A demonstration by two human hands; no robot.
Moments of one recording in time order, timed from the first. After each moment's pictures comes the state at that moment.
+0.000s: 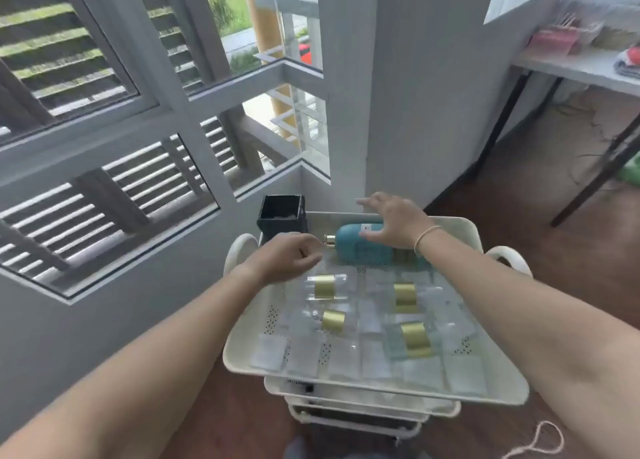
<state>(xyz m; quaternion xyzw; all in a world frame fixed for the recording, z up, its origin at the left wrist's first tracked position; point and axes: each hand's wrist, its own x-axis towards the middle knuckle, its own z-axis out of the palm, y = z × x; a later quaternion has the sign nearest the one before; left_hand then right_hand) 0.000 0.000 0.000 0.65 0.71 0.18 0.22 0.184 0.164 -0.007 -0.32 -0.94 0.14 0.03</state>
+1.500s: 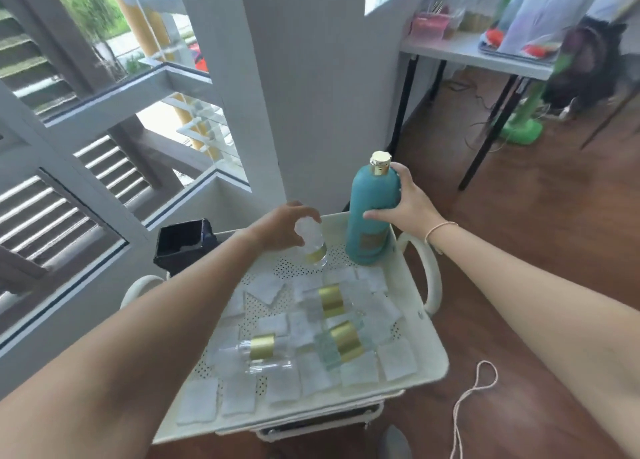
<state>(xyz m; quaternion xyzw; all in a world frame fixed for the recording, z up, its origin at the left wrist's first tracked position) 0.083 0.136 0.010 0.73 0.63 0.10 0.25 0.322 0.203 0.004 -0.51 -0.73 0.36 0.28</state>
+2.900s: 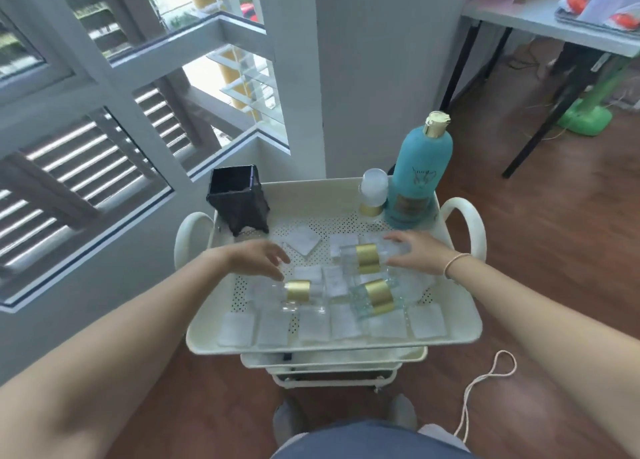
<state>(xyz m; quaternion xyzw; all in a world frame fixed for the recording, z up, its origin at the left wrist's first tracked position) -0.005 0.011 -0.050 0.60 0.67 -0.06 0.44 0.306 0.122 -0.067 -0.47 -0.81 0.34 -0.06</state>
